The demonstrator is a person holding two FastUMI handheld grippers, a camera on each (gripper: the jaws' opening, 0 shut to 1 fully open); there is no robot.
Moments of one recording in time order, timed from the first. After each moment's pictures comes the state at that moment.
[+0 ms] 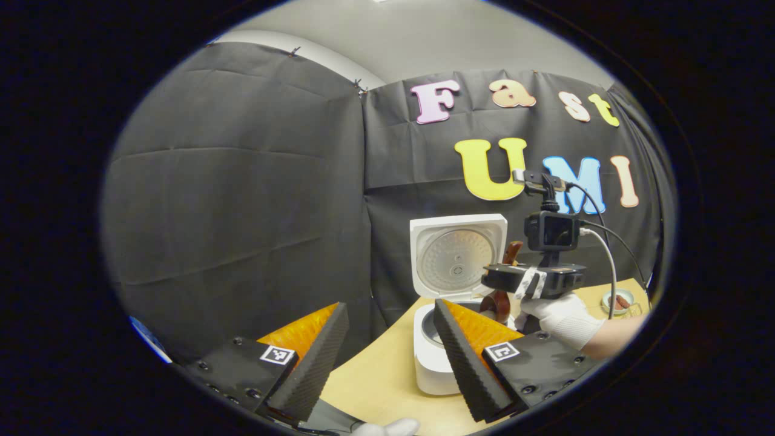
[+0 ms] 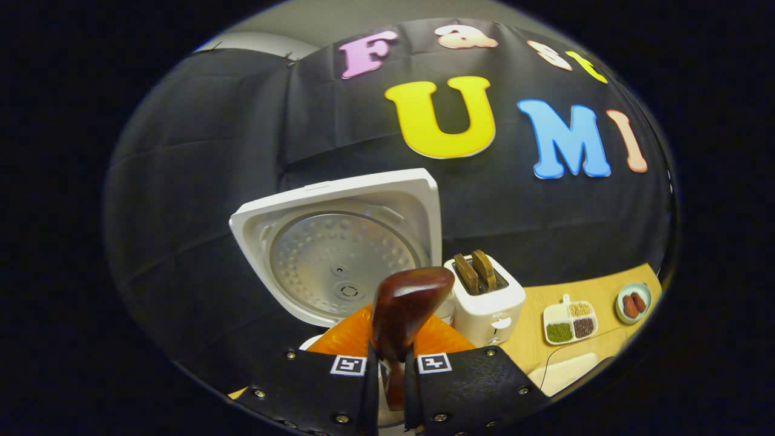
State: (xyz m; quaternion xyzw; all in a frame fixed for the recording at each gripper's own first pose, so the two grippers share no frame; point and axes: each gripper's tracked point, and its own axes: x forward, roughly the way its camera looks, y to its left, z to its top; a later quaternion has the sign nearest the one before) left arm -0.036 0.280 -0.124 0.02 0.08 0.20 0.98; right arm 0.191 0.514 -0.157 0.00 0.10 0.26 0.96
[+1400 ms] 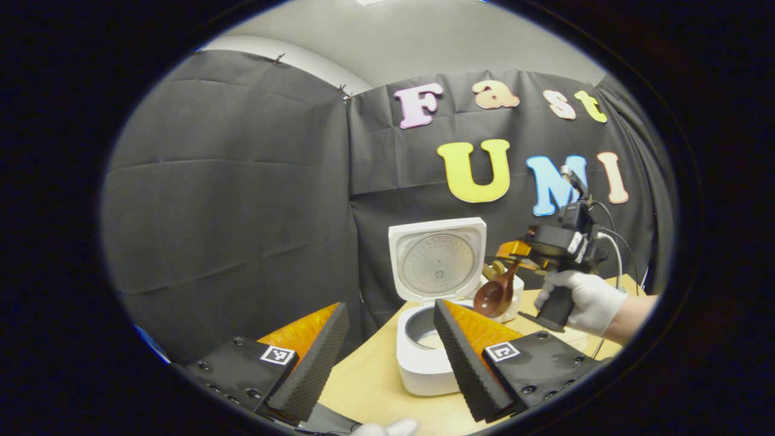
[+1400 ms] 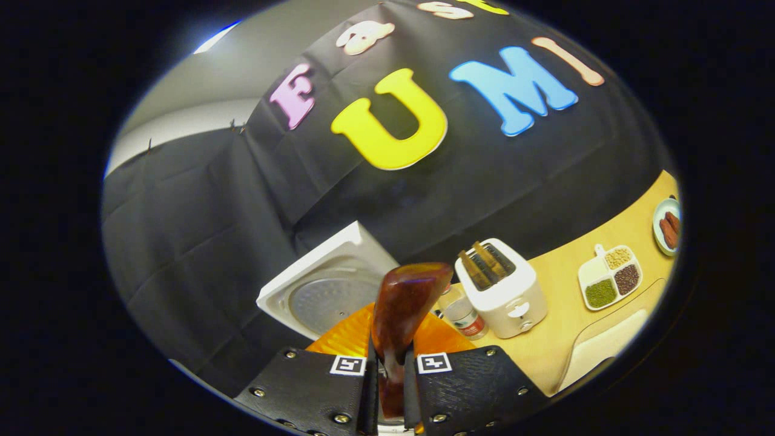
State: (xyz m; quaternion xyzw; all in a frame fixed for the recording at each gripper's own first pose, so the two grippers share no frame) left arm -0.027 0.226 -0.112 0.03 0.07 0.16 0.98; right arm 0.225 0.397 -0.116 0.28 0.14 0.27 0.91
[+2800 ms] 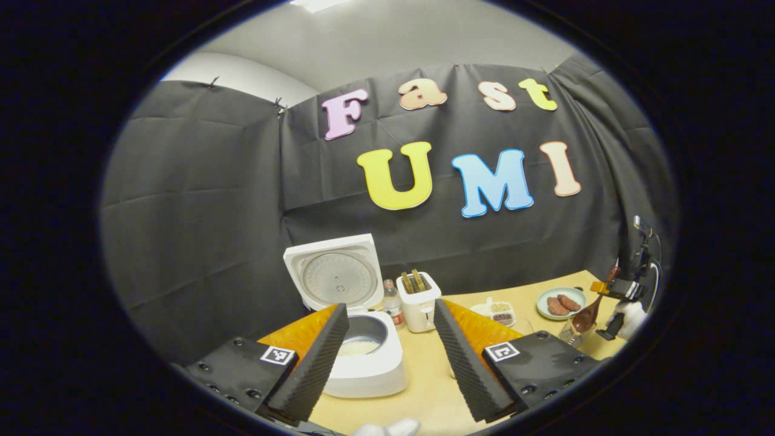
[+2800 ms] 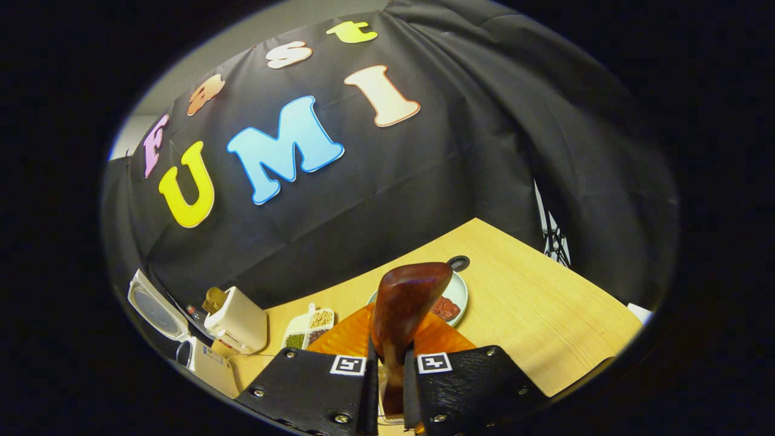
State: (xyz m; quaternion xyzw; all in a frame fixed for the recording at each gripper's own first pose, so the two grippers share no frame) left arm 0.022 0.009 -0.083 0.07 0.08 0.08 0.99; right arm 0.262 -0.089 -0.296 0.23 0.17 -0.01 0.96
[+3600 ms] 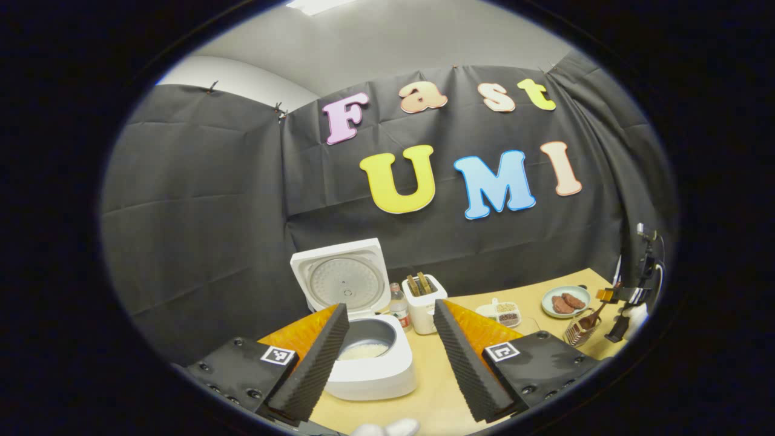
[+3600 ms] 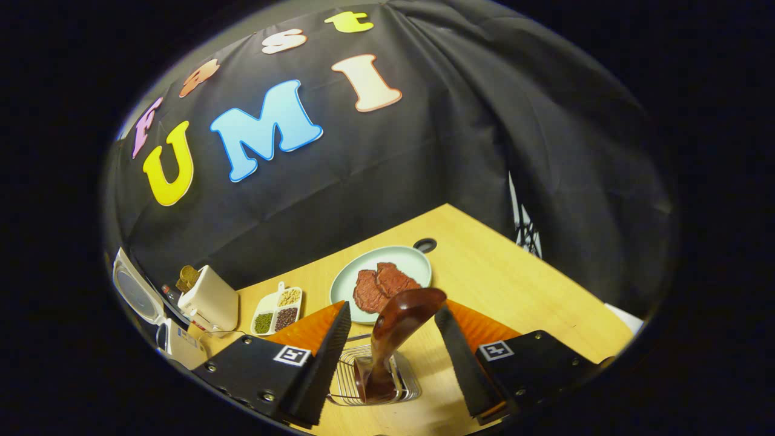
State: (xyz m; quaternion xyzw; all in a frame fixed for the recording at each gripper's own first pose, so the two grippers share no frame) left arm 0.021 0.027 -0.074 0.08 0.07 0.08 0.99; right arm 0.226 -0.122 -0.288 0.15 0.17 -0.08 0.97
